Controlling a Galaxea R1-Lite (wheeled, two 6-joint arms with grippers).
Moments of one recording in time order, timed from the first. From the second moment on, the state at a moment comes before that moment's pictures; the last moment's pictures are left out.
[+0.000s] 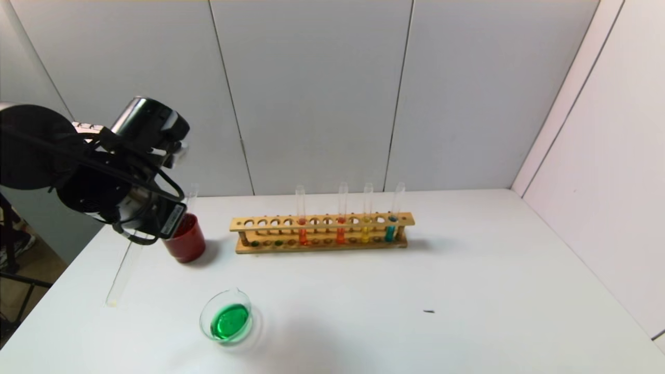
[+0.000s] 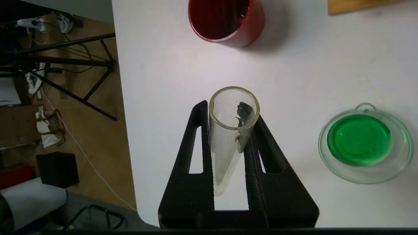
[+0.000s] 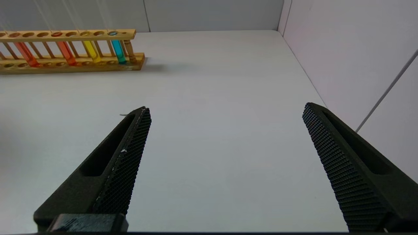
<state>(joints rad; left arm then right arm) -0.32 1.67 -1.31 0.56 0.55 -0.01 0.00 0.00 -0.01 0.03 -0.01 0.01</state>
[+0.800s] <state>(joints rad) -0.18 1.87 -1.54 0.32 0.53 -0.01 0.00 0.00 -0.01 0.03 -0.01 0.01</state>
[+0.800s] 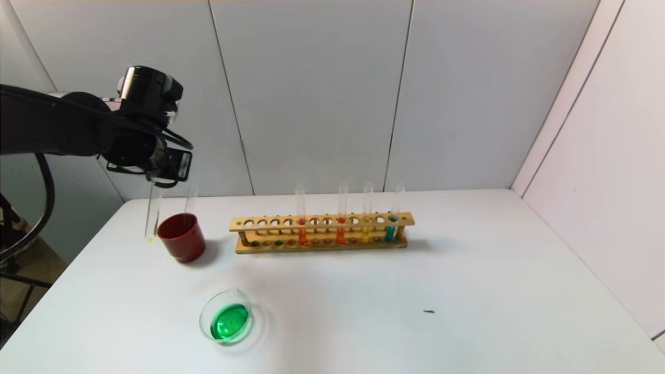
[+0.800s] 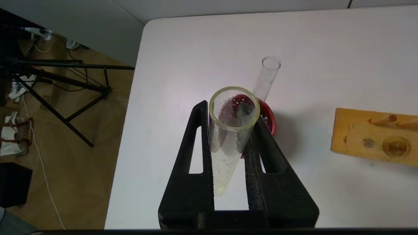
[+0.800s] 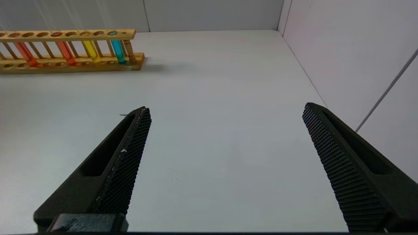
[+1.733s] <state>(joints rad) -0.14 2.06 -1.67 0.17 0.53 -0.02 0.00 0.00 -0.01 0.03 -0.01 0.01</state>
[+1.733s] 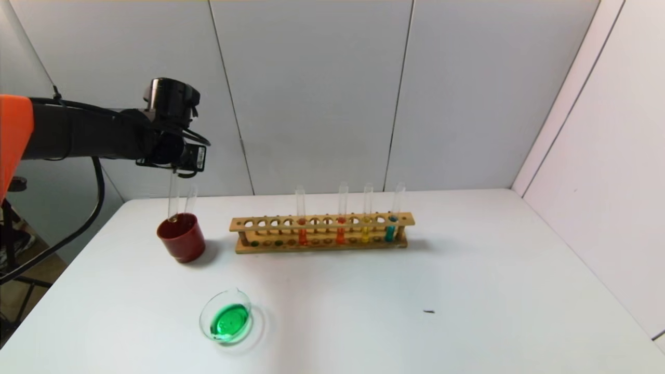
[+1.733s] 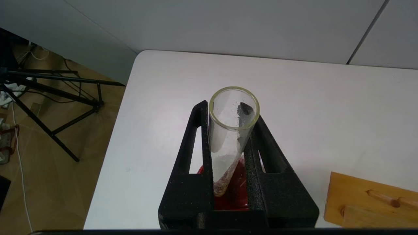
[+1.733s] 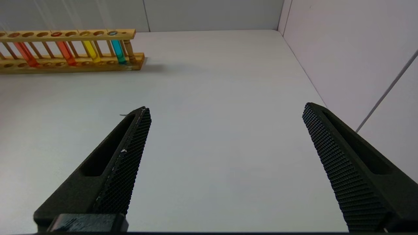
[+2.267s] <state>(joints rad) -0.13 2.04 -1.41 -0.06 0.52 -0.01 0.00 0.00 -0.01 0.03 -0.01 0.01</state>
